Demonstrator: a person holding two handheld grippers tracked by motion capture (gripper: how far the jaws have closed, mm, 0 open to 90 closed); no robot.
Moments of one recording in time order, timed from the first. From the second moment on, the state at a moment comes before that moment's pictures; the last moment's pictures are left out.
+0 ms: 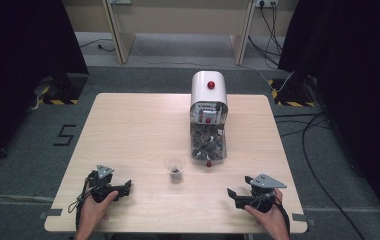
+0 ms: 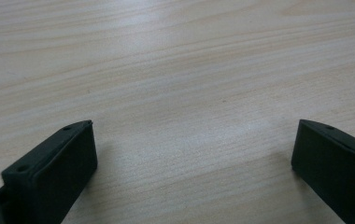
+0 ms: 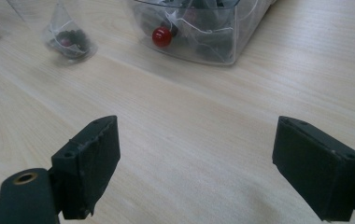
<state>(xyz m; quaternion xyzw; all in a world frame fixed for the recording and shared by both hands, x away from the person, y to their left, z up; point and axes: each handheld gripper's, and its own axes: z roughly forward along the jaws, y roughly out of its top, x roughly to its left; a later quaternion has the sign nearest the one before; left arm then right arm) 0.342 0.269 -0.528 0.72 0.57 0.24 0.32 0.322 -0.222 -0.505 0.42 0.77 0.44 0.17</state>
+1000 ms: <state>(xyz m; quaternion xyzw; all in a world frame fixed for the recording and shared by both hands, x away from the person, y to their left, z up) 0.342 0.269 -0.528 0.72 0.57 0.24 0.32 0.297 -0.226 -0.517 0.43 0.78 0.43 0.19</state>
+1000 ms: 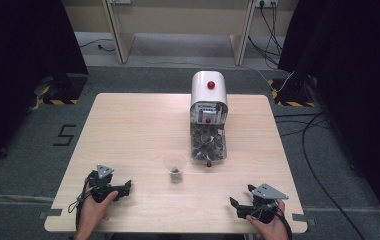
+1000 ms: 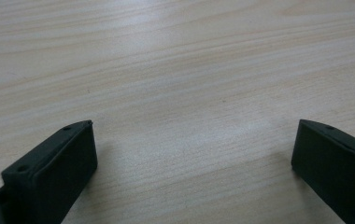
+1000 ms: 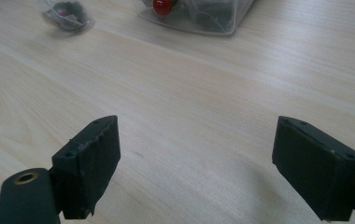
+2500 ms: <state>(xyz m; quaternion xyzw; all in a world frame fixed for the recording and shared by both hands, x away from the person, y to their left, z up) 0.342 0.269 -0.528 0.72 0.57 0.24 0.32 0.260 -0.249 -0.528 0.45 0.76 0.40 0.23</state>
